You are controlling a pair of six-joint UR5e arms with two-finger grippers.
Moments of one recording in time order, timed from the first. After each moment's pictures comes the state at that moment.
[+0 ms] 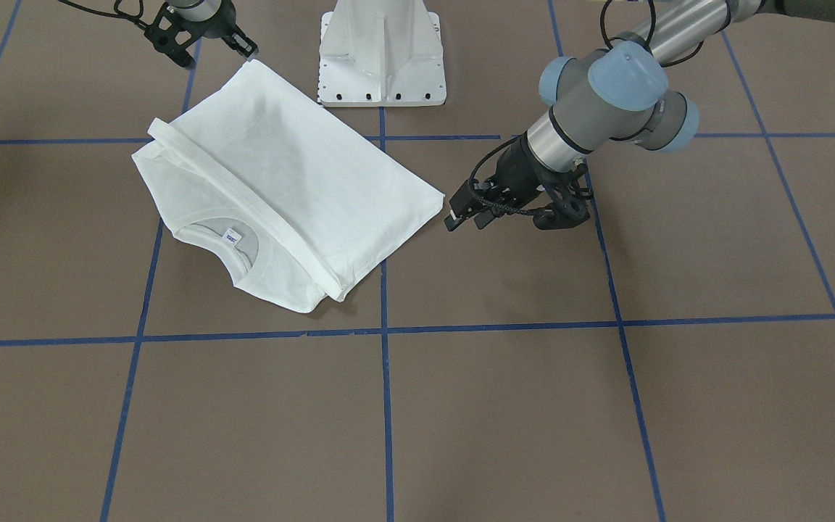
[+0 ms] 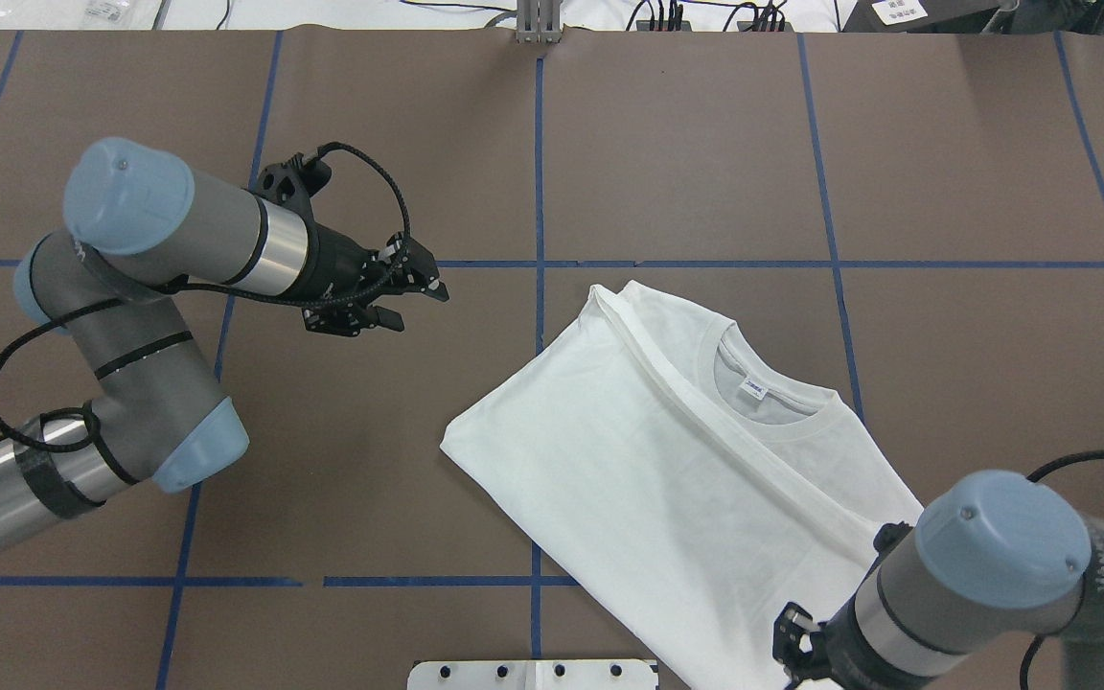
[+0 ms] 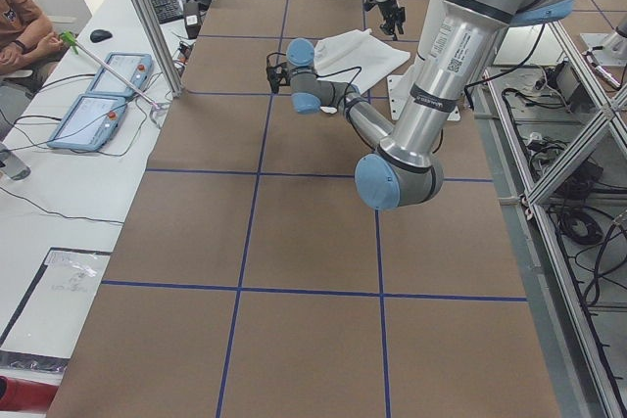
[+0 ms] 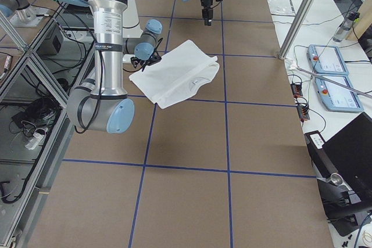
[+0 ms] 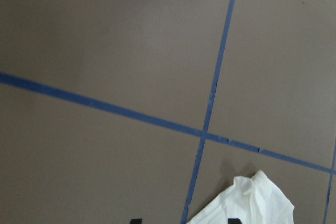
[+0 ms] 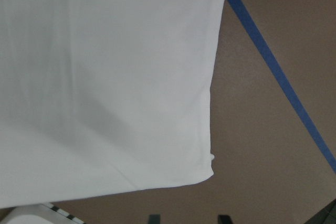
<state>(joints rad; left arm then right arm) -0.66 -2.02 -1.67 -2.32 -2.11 -1.74 0.27 -1.58 2.27 -1.47 2.15 2.20</state>
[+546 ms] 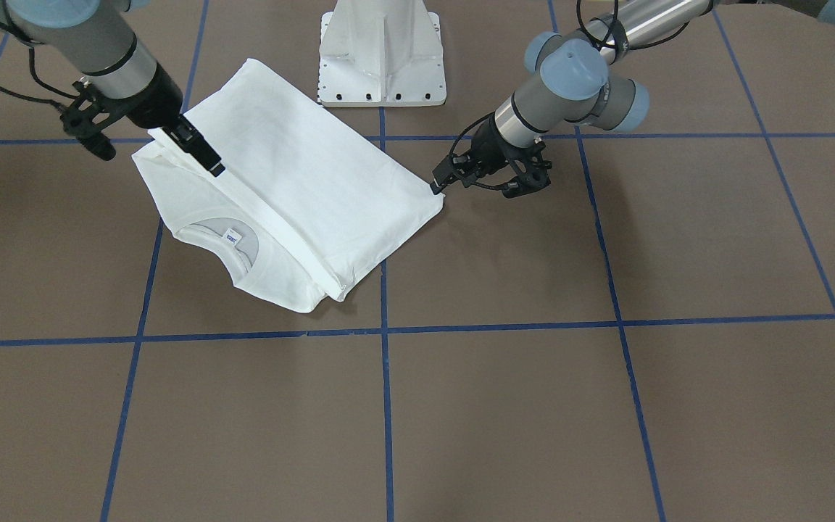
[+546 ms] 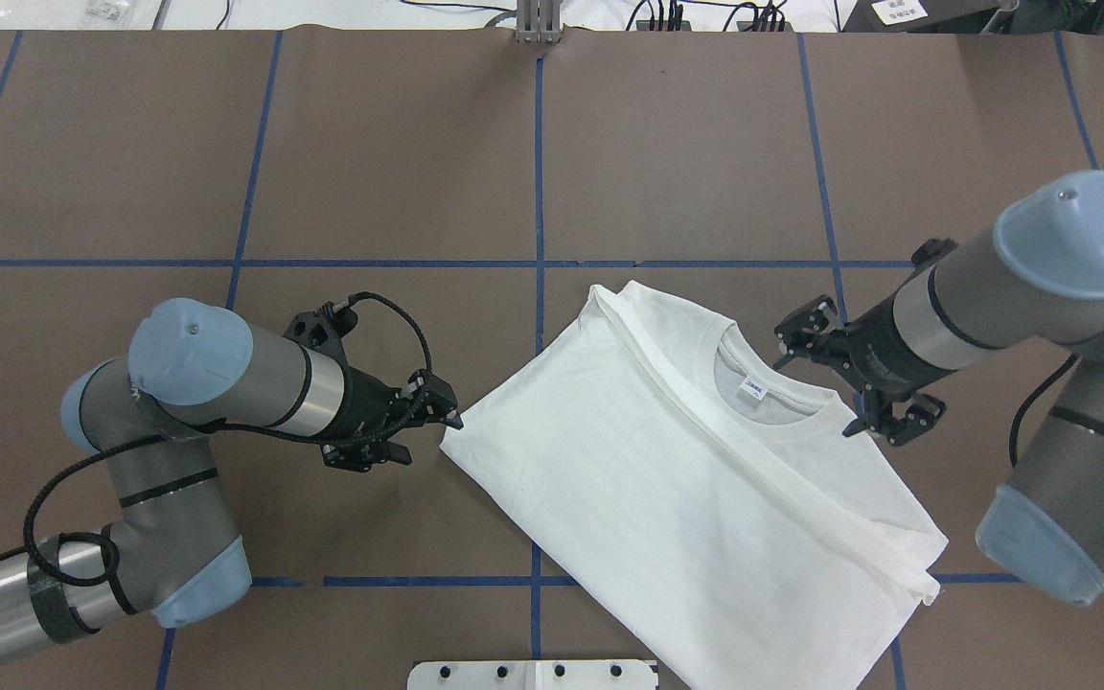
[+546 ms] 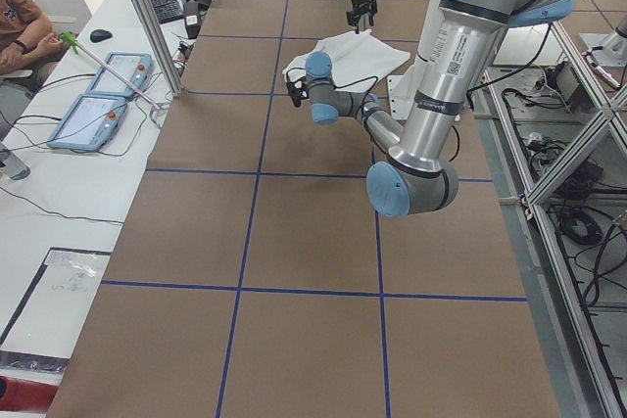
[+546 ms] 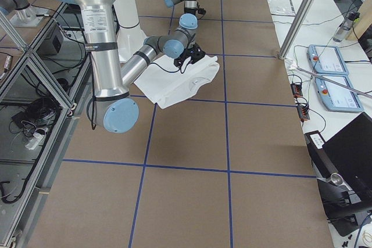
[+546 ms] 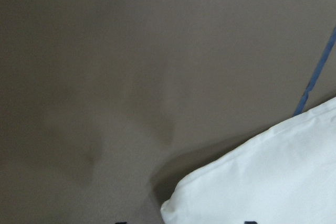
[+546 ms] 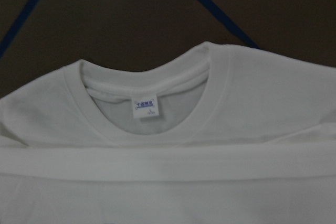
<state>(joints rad) -0.46 -1.96 -1.67 -2.32 -2.02 -1.87 0.75 -1.39 2.07 -1.47 2.14 1.86</state>
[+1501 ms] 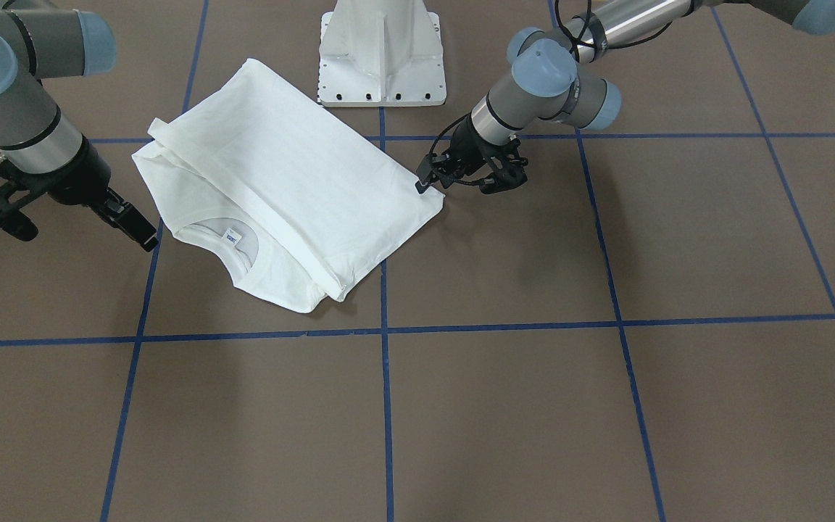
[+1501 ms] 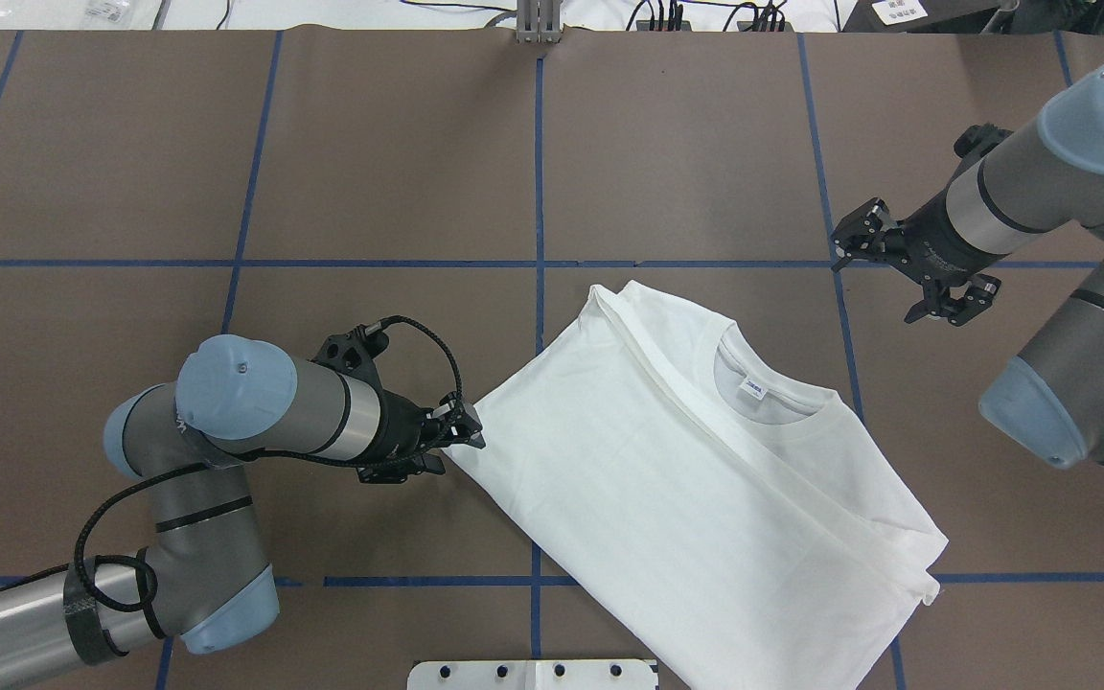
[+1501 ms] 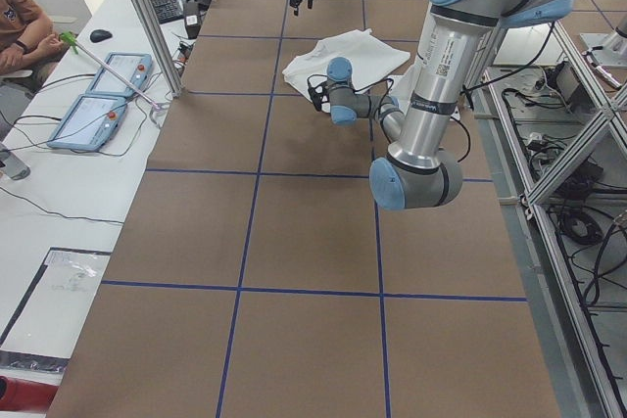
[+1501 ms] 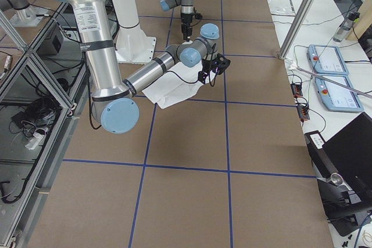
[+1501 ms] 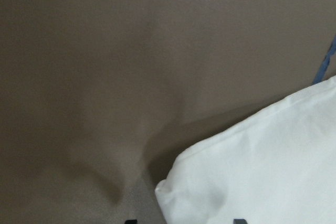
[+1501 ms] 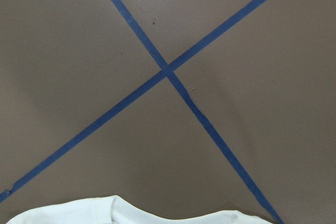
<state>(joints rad) -0.42 -2.00 -1.64 -2.32 -1.94 -1.87 0.89 -1.35 1.92 -1.46 2.13 1.57</state>
